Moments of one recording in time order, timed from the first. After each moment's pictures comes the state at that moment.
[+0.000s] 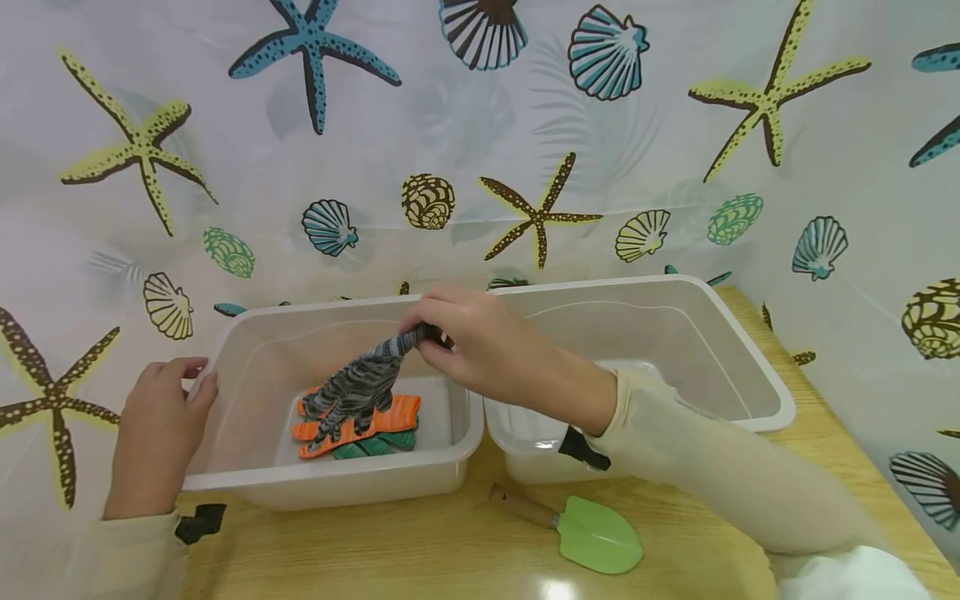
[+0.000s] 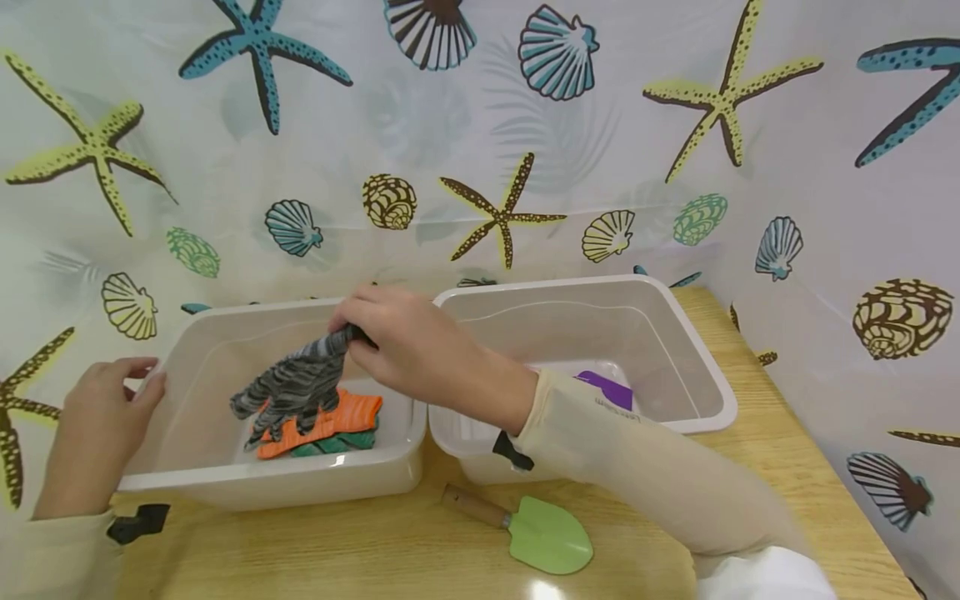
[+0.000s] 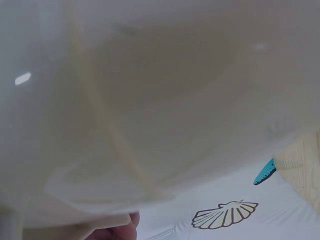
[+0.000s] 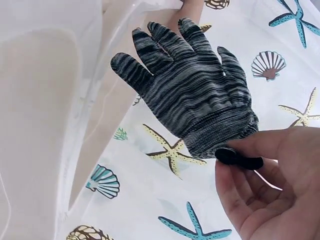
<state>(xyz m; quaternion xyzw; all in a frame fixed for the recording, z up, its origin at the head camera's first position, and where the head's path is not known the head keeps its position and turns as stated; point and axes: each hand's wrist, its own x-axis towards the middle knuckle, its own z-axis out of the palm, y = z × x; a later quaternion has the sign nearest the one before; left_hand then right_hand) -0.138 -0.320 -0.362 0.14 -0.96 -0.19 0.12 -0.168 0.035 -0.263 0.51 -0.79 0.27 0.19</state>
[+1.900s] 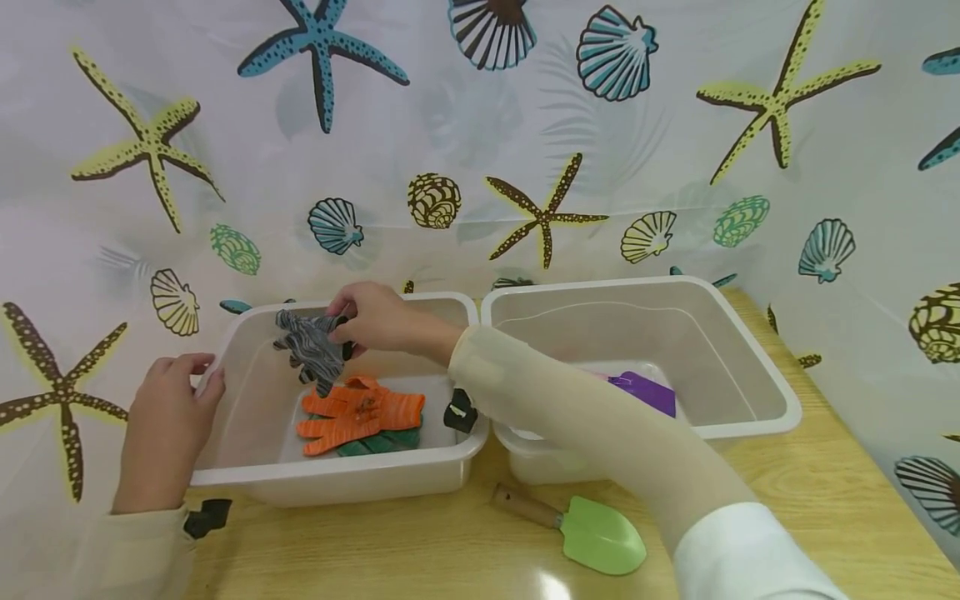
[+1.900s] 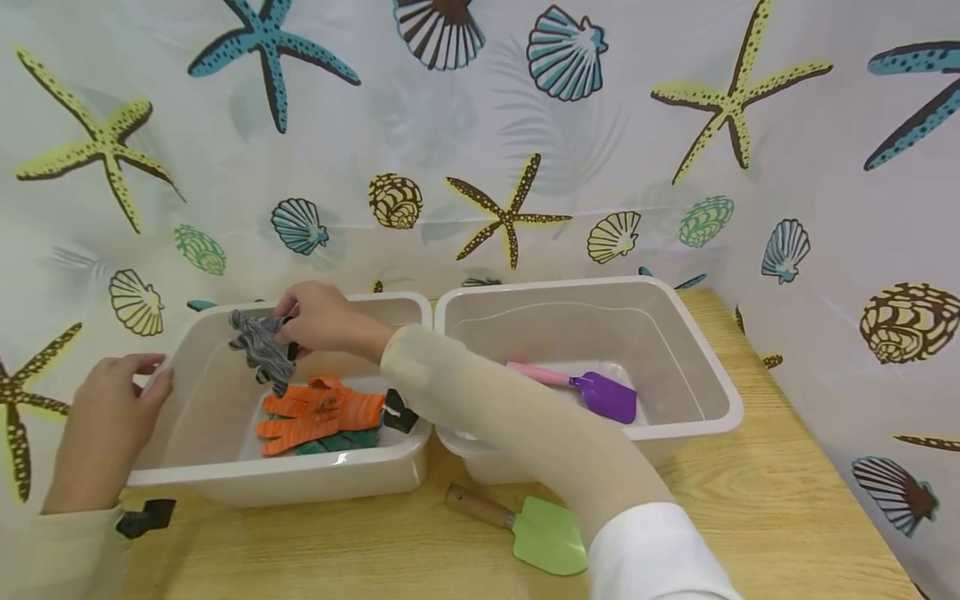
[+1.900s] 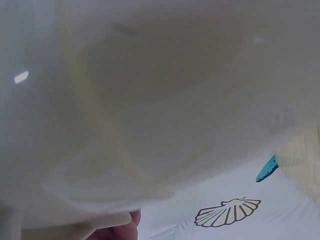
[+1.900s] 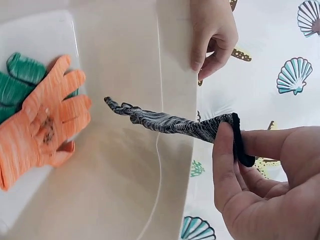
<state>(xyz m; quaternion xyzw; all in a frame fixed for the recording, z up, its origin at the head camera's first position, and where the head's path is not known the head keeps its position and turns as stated) -0.138 -0.318 -0.359 0.14 -0.96 -0.18 0.13 -0.237 -0.085 -0.303 0.27 -0.81 0.48 -0.20</state>
